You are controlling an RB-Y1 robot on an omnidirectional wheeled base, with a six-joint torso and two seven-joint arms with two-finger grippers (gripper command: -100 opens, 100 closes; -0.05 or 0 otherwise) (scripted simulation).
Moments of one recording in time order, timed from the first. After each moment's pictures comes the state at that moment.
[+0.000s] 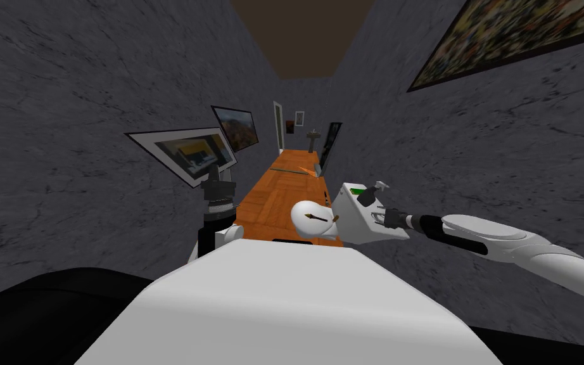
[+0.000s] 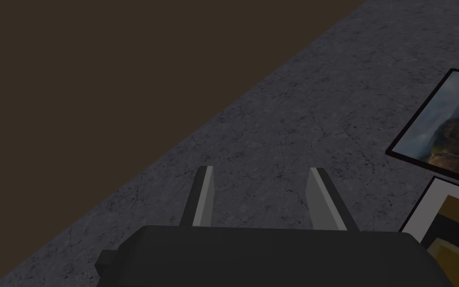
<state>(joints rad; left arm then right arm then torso) 0.52 0.04 0.05 -2.37 0.10 -0.49 -0.05 0.18 -1.54 0.40 -1.27 0.71 -0.52 0.62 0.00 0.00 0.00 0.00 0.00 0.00</state>
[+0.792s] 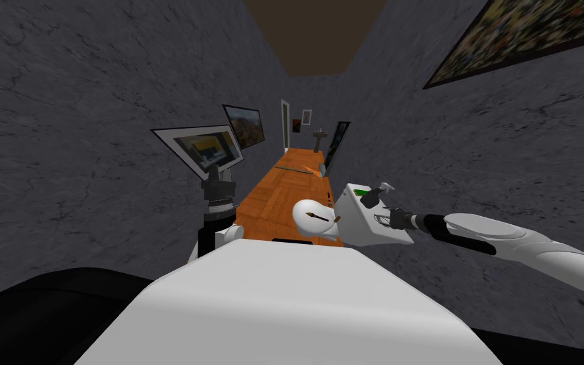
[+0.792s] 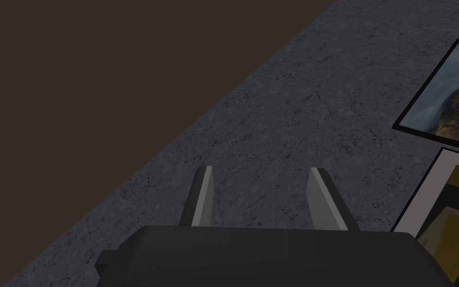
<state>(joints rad) 0.52 0.04 0.05 -2.37 0.10 -0.49 -0.05 0.14 -1.54 0.42 -1.22 0.87 -0.52 0.52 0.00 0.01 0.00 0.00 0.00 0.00</state>
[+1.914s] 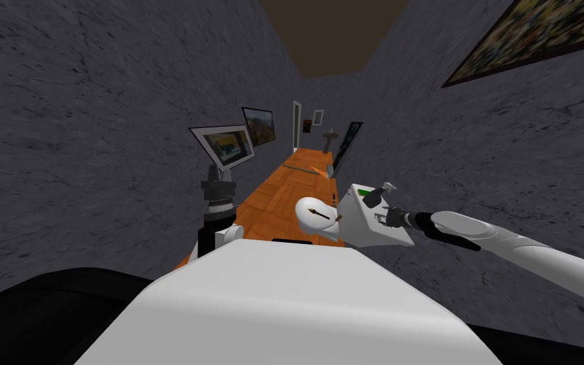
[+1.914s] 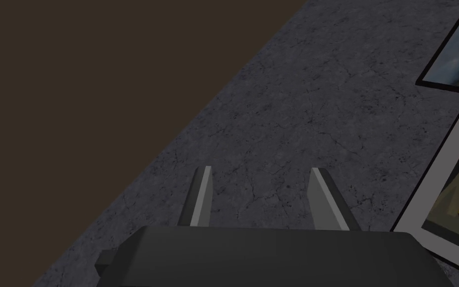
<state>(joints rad) 0.52 0.04 0.05 -2.37 0.10 -0.49 -0.05 0.08 -1.48 0.41 -1.21 1.16 -0.50 0.19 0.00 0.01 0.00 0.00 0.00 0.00</state>
